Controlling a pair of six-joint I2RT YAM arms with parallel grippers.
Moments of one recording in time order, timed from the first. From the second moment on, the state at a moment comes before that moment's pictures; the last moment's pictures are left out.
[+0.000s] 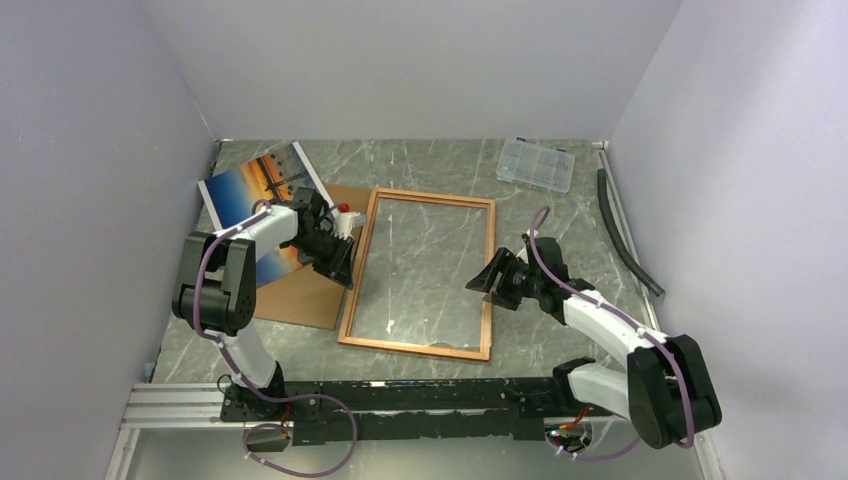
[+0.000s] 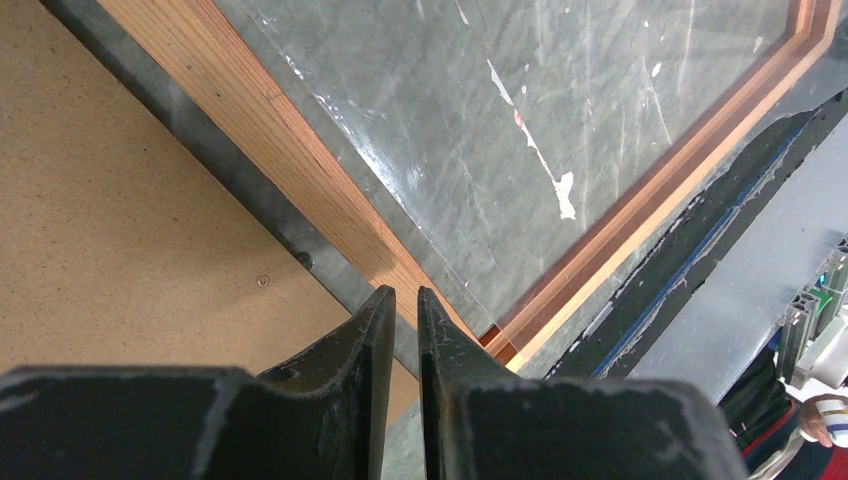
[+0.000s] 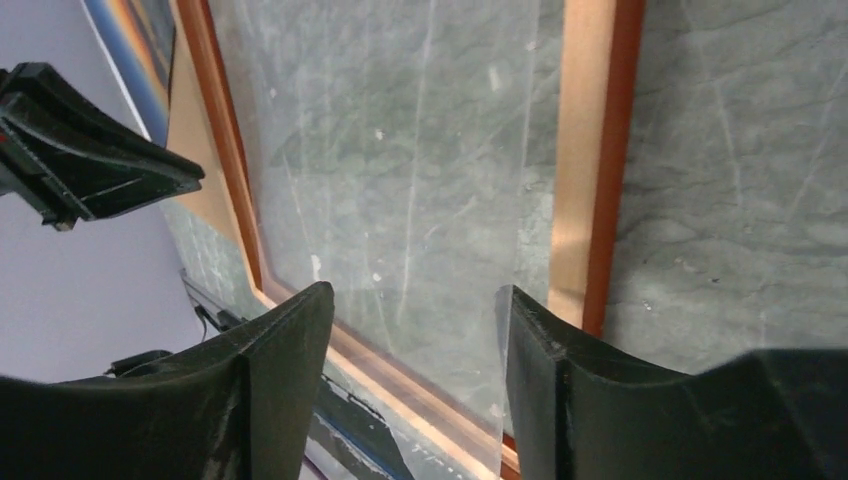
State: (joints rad) left arm -0.19 1.74 1.09 -0.81 0.65 0.34; right arm 0.31 1.12 0.44 -0.10 -0.41 0.85
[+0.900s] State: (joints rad) left arm -0.19 1.79 1.09 -0.79 0.64 0.33; right arm 0.26 1.20 0.32 0.30 -0.48 0.91
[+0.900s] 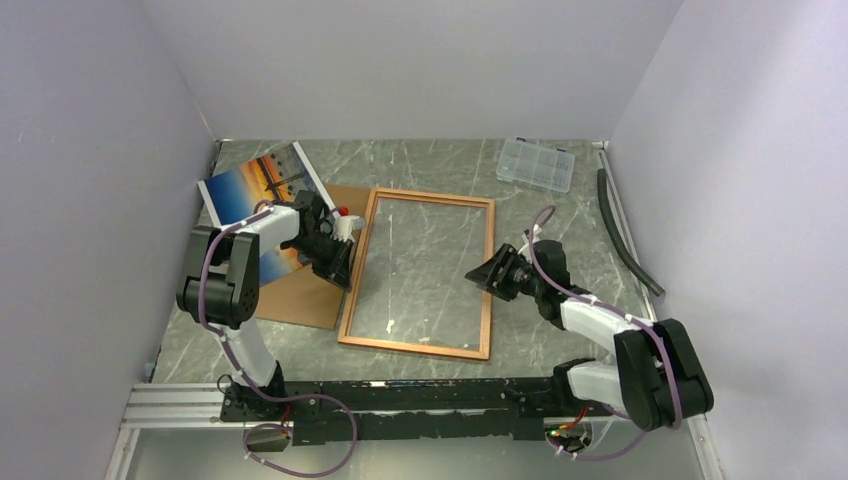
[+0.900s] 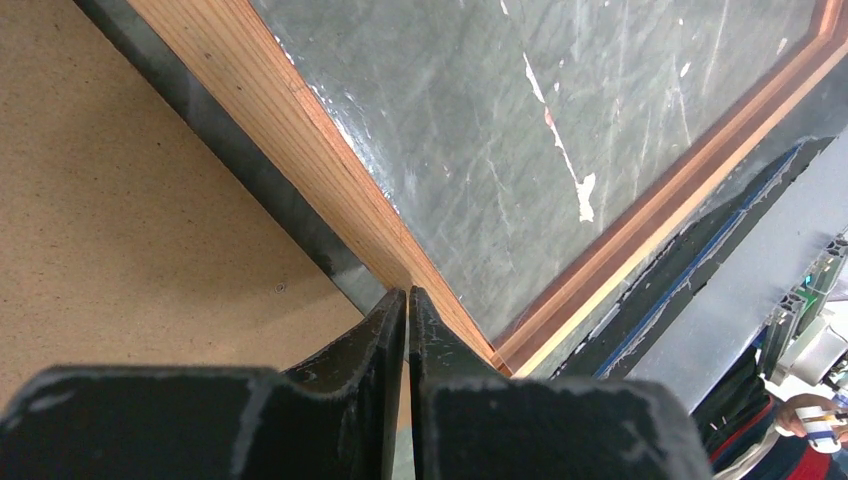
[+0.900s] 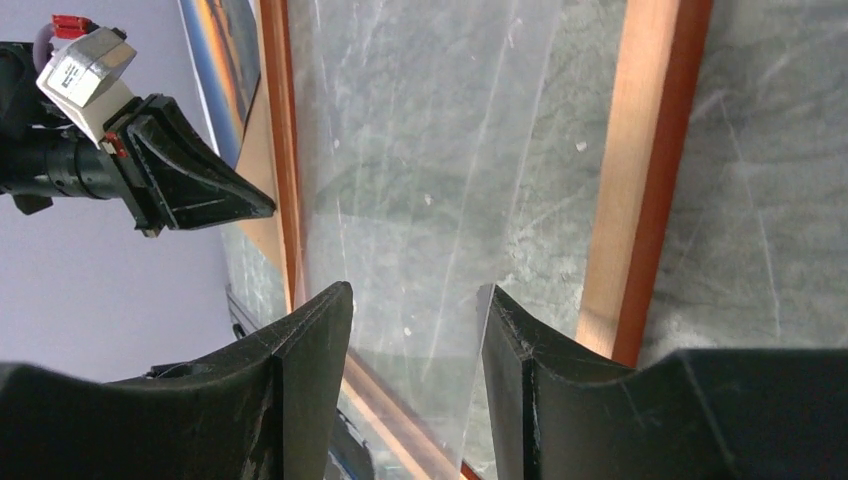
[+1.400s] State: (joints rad) left arm -0.18 1.80 1.10 -0.80 0.64 0.33; right arm 0.27 1.29 0.50 0.10 -0.48 0.80
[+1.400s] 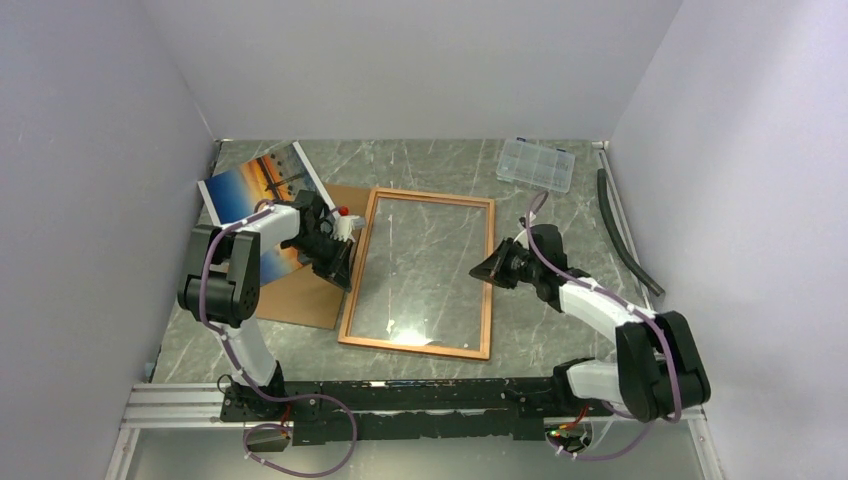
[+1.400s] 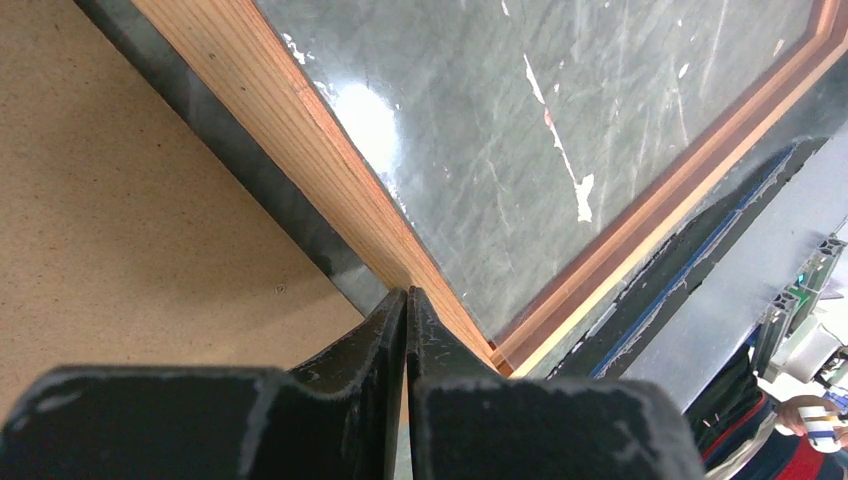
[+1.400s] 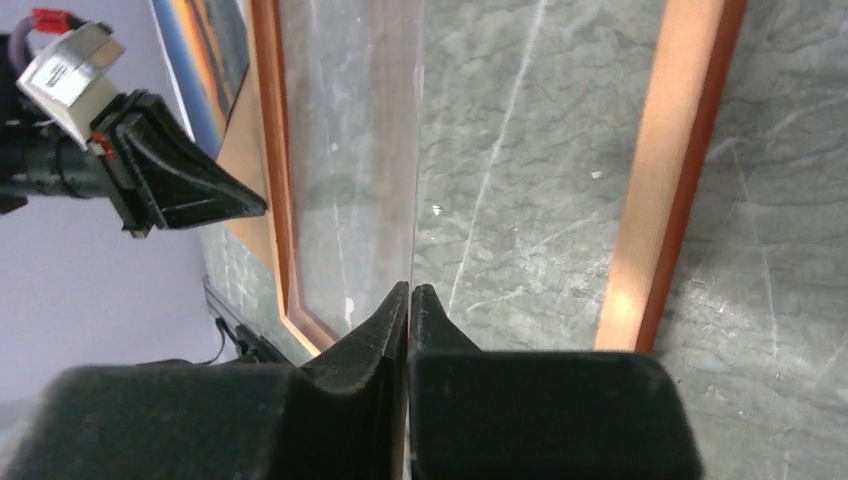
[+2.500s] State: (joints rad) left arm -0.17 1.82 1.09 -0.79 0.71 0.33; right arm 0.40 0.89 0.53 -0.04 -0.35 0.94
